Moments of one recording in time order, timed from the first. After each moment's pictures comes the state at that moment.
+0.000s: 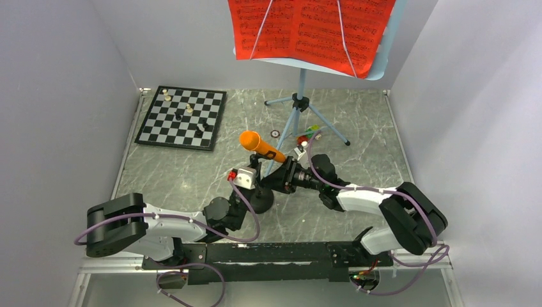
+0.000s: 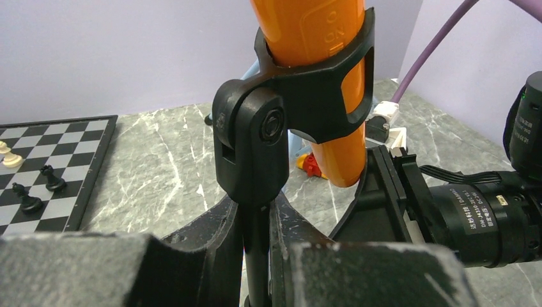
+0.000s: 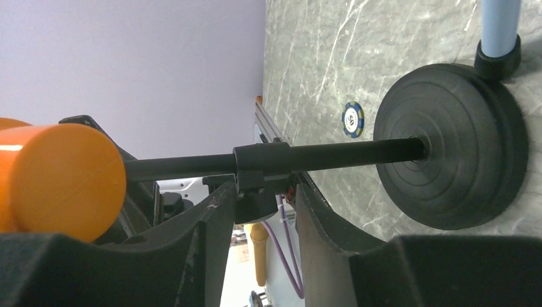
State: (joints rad) left arm -1.27 1.31 0.39 1.28 -0.90 0.20; right arm 0.67 1.39 0.43 0.69 -0.53 1.28
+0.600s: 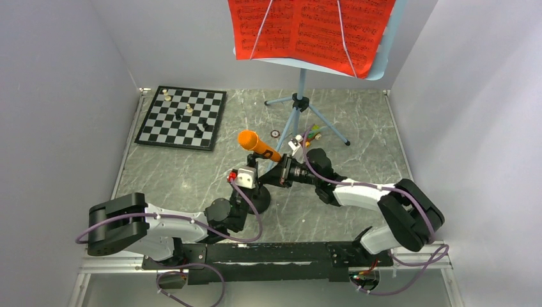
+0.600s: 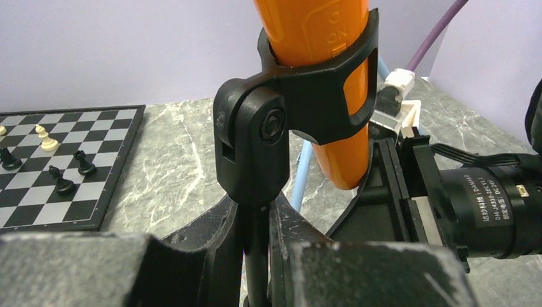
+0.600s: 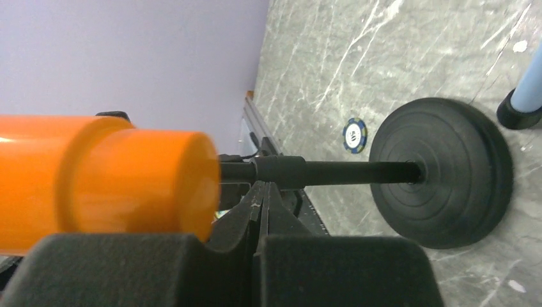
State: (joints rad) left arm -1.30 1.33 0.41 1.29 -1.01 0.25; right arm 0.68 1.43 0.51 0.69 -0.56 1.19
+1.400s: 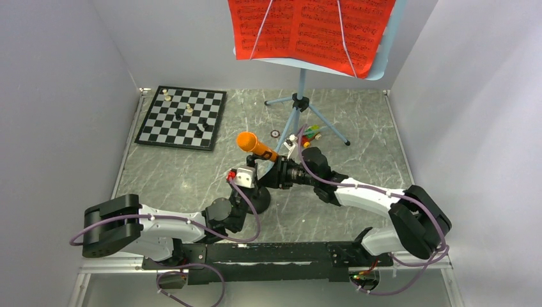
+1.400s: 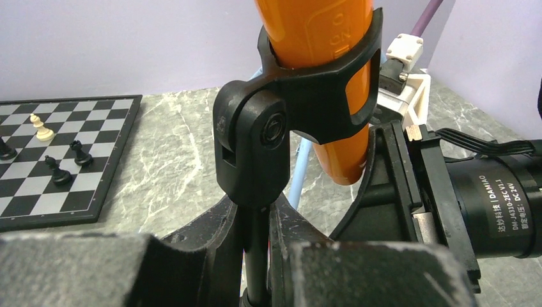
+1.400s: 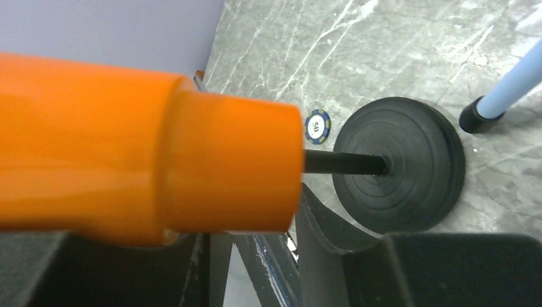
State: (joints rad) left arm -1.31 1.29 0.41 1.19 -1.02 0.19; right arm 0.73 1.34 0.59 0.40 -0.48 0.89
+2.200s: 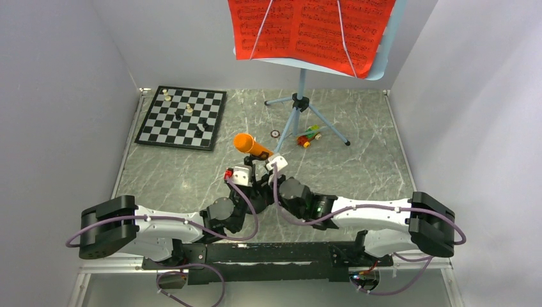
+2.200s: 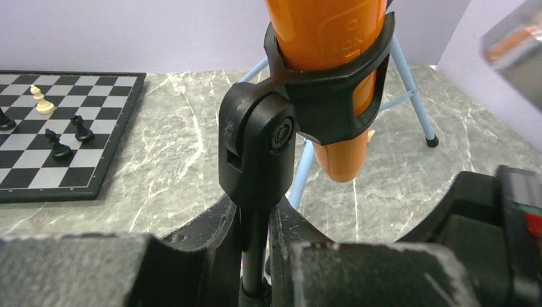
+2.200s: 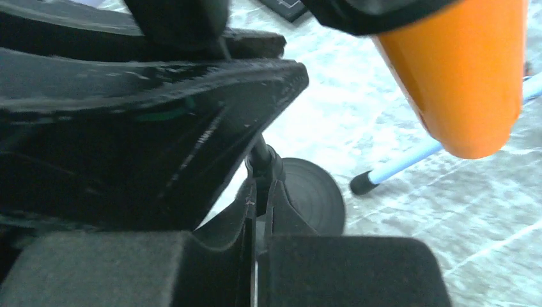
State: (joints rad) left arm -1.30 1.26 0.41 1.10 -1.08 0.09; right arm 1.18 1.26 0.63 0.34 0.33 0.34
